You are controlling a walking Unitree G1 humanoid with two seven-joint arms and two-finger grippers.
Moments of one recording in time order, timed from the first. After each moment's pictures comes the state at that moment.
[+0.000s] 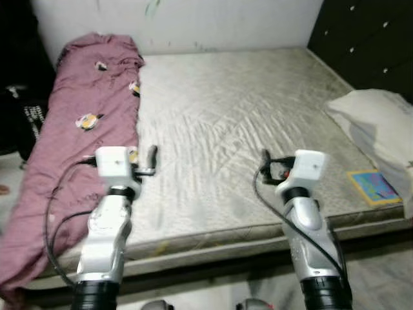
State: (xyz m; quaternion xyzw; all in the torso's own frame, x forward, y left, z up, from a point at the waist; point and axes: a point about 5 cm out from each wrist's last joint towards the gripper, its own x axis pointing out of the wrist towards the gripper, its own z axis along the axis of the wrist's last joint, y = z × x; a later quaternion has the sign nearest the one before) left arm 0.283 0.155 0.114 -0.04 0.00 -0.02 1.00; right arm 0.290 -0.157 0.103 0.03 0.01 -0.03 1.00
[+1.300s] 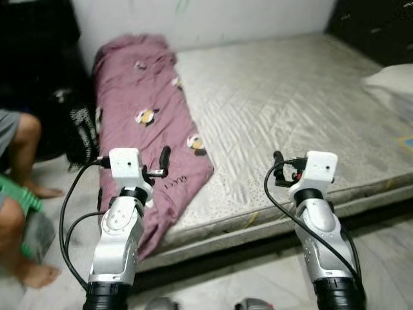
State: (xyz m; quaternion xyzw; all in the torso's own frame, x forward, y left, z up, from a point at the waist) left arm 0.285 0.140 0.115 -0.05 0.00 -0.04 1.00; right arm 0.289 -0.174 0.102 0.01 0.02 -0.05 1.00
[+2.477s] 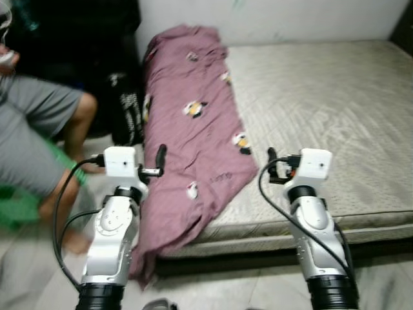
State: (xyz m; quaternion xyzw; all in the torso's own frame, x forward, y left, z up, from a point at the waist) left arm 0.281 0.150 0.117 -0.03 -0.02 -0.05 1.00; right arm 0.292 -0.161 0.106 0.02 0.00 -0.04 1.00
